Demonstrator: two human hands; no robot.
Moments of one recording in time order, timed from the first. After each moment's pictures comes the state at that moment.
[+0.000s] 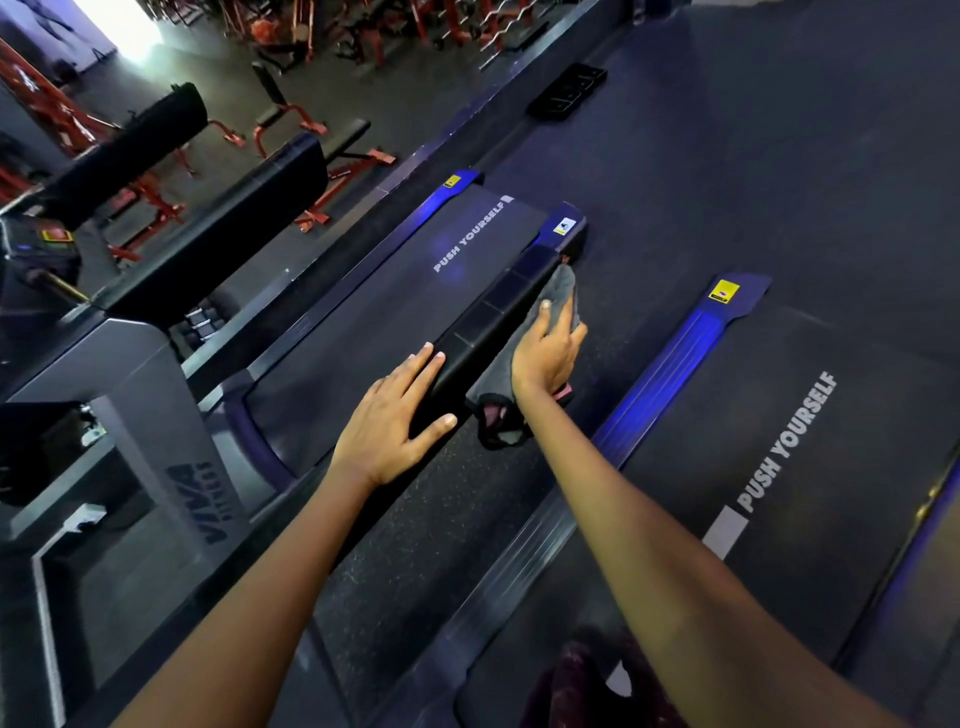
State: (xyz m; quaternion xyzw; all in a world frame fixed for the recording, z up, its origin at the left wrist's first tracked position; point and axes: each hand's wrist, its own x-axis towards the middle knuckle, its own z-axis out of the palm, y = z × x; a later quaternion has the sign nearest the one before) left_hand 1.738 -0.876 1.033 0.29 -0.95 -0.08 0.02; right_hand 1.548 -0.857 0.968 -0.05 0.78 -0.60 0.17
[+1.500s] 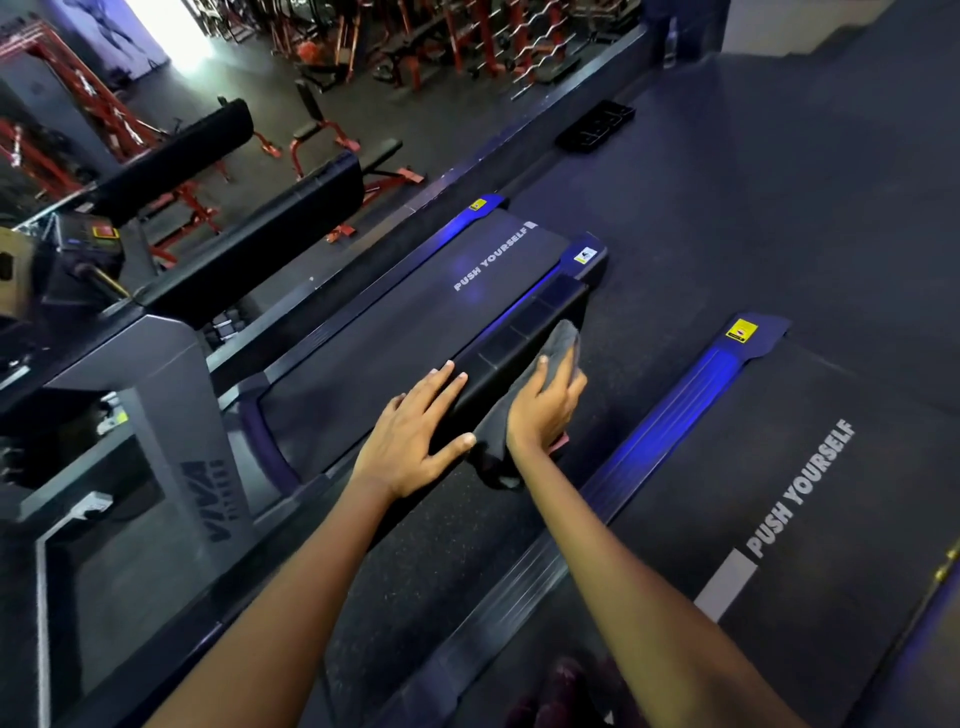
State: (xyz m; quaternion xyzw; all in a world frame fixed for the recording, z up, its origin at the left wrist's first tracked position) left_hand 1.740 -0.873 1.033 0.31 -0.95 -0.07 0.03; right_hand 1.591 -0.844 0.968 -0.08 0.76 -0.64 0.11
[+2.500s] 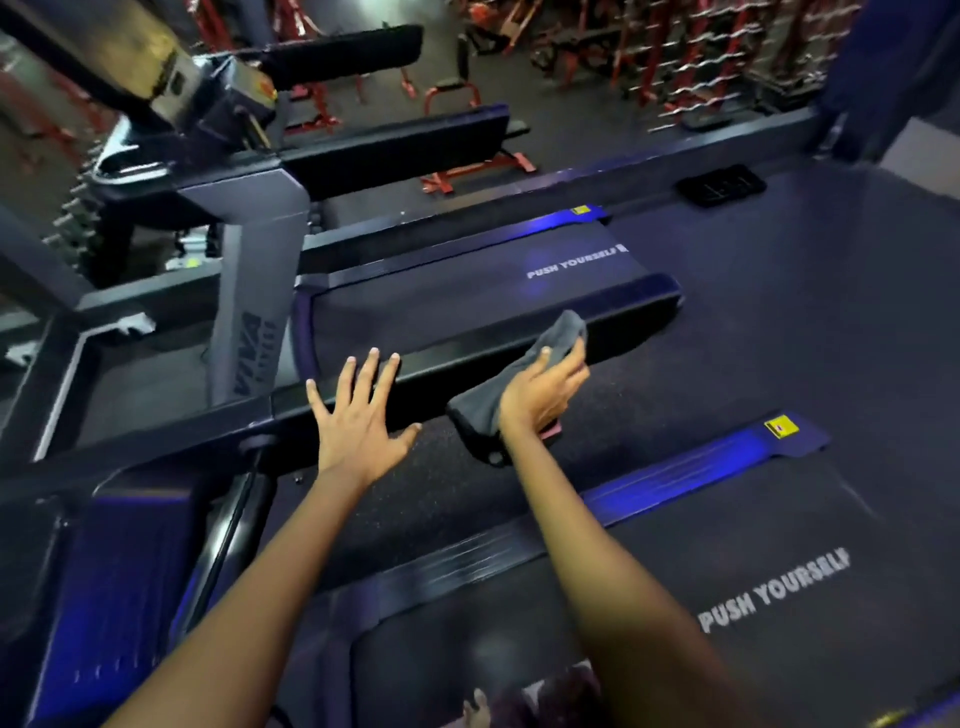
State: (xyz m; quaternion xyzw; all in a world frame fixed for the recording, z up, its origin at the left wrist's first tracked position) left_hand 1.847 -0.775 1.006 0.64 -0.77 0.05 0.05; right_hand 1.665 -0.806 0.990 -0.23 0.75 -0.61 0.12
